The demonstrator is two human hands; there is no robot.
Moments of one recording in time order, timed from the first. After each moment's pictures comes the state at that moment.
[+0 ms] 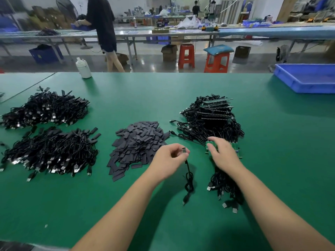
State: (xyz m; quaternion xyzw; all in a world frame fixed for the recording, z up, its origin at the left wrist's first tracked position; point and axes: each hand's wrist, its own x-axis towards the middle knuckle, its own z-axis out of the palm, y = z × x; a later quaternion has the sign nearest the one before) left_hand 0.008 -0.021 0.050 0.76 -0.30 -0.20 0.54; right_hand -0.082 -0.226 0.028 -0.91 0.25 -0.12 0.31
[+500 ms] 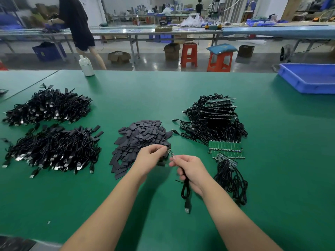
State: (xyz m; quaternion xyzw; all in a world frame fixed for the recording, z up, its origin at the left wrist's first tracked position) left_hand 0.050 0.016 0.023 0.75 -0.14 -0.22 0.61; right_hand -0.057 -0.112 0.015 -0.59 0.25 -0.05 0.77
